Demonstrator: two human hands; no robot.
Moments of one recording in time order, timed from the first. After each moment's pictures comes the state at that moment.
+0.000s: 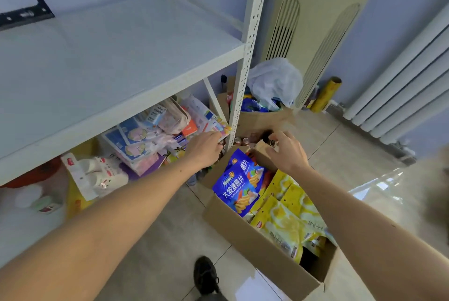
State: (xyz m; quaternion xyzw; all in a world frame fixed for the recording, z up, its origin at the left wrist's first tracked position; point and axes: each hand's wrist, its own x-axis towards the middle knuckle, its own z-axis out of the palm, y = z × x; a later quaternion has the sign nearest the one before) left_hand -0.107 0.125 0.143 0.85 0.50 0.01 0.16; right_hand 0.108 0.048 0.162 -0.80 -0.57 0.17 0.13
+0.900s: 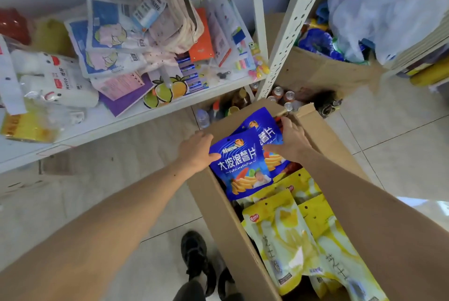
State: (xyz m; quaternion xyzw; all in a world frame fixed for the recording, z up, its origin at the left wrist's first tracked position) left_hand -0.063 0.140 -0.154 0.67 0.68 -0.12 0.27; right_hand 0.187 0.189 -0.147 -0.68 -0.63 0.36 -0.06
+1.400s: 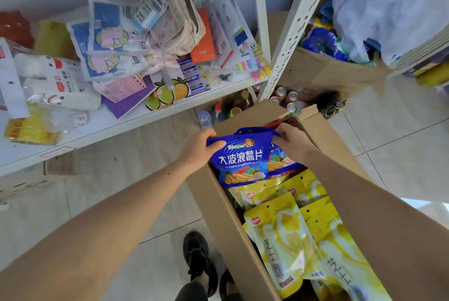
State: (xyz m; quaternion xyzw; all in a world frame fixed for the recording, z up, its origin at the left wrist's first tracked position) left_hand -0.066 0.143 -0.149 0.56 0.69 0.14 0.44; right_hand 0.188 0.196 -0.150 -0.65 -0.63 0.43 0.02
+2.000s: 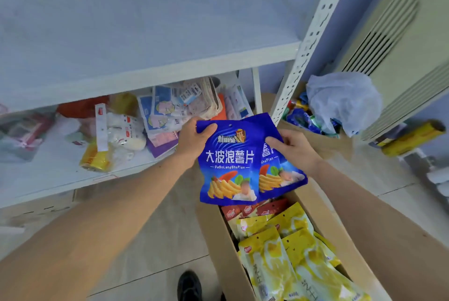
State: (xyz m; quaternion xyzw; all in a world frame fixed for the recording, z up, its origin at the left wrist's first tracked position) left_hand -0.085 0.153 0.096 0.38 0.70 0.45 0.40; right_hand 0.172 0.181 0.122 -0.53 -0.59 0.57 0.22
